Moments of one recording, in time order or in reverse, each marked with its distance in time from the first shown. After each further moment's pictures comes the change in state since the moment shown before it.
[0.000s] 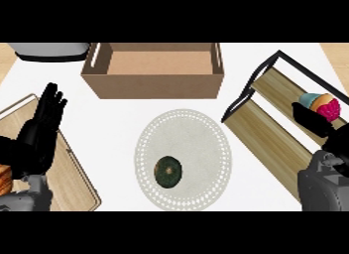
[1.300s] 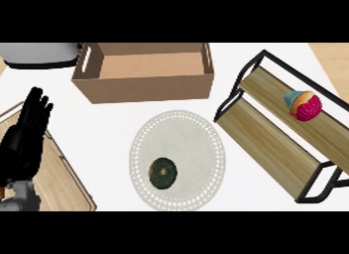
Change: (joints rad) left arm 0.038 0.020 0.050 -0.032 0.012 -0.003 0.019; right arm 0.540 -0.017 0.101 -0.661 0.115 0.020 0.074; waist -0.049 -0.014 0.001
